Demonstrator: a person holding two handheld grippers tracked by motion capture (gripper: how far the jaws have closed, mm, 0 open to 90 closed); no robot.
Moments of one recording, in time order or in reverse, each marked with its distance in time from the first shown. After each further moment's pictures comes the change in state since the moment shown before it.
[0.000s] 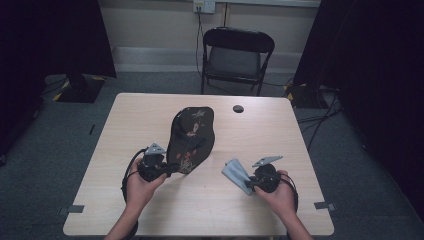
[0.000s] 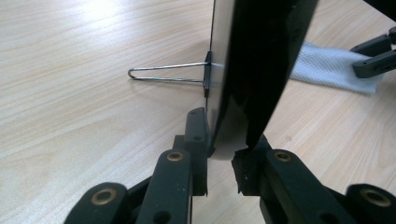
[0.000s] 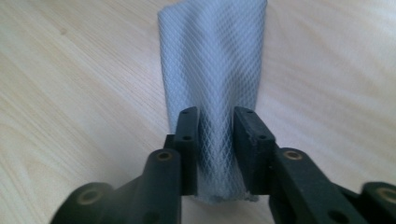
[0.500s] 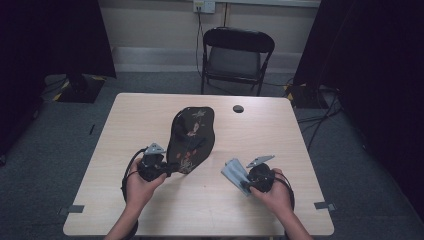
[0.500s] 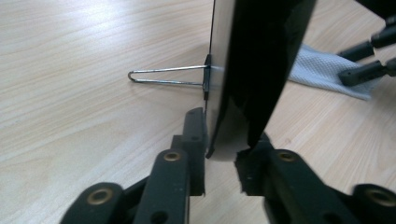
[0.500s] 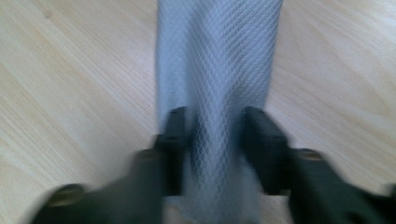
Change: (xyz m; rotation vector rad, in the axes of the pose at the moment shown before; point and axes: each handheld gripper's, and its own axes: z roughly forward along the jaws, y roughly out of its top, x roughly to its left) left arm 0.000 -0.001 0.000 -0.021 0.003 0.002; right arm 0.004 0.006 0.013 0.034 -0.029 -0.077
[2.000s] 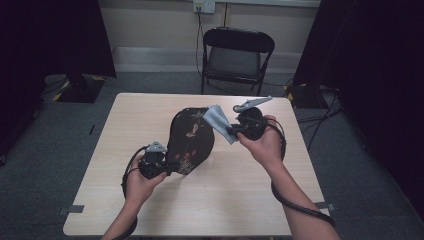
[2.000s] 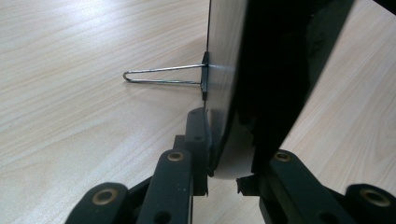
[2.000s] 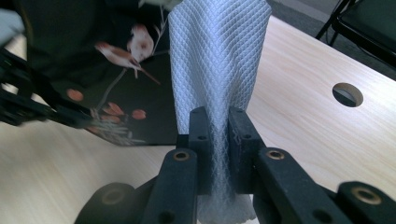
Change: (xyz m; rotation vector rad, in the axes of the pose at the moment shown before) left arm 0.003 0.006 0.002 0.054 -0.033 0.025; right arm 0.008 0.155 -0.094 -0.232 0.004 -0.037
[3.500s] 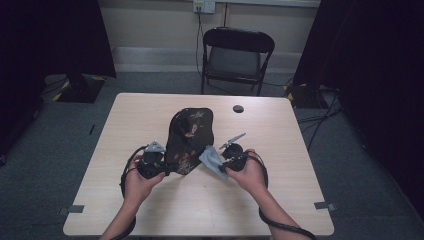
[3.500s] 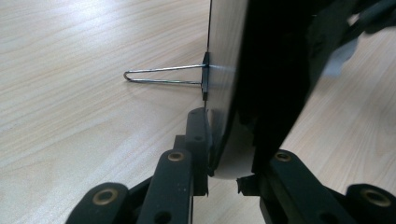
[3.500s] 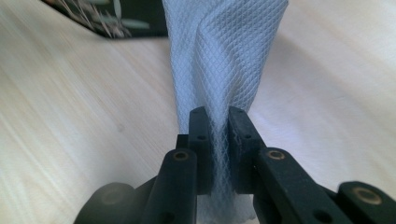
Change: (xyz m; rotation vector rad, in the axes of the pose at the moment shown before) left arm 0.003 -0.001 -0.003 0.005 -0.008 0.007; right arm 0.023 -0.086 0.091 0.278 0.094 0.031
